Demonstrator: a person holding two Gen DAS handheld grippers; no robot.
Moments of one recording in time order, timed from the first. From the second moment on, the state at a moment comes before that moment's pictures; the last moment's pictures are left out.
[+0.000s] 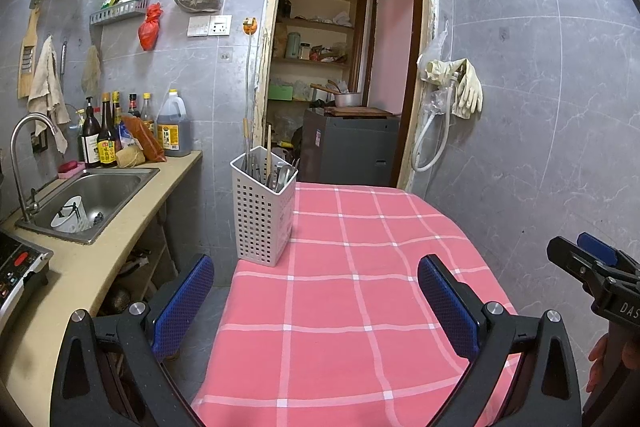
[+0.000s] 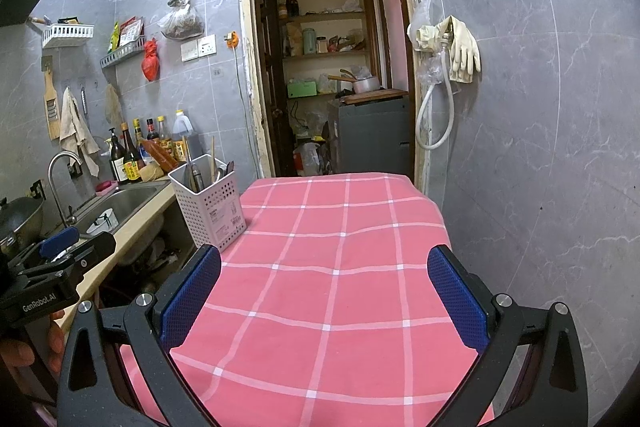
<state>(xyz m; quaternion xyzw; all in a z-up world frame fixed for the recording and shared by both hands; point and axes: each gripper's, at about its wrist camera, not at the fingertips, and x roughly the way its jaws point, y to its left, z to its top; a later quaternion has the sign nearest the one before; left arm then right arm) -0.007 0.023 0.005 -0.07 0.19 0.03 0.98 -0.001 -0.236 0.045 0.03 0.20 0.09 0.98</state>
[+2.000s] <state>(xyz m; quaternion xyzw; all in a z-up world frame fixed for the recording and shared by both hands) 0.006 0.037 -0.005 -0.06 0.22 0.03 0.97 -0.011 -0.233 0.029 0.04 0.21 0.08 0.97</state>
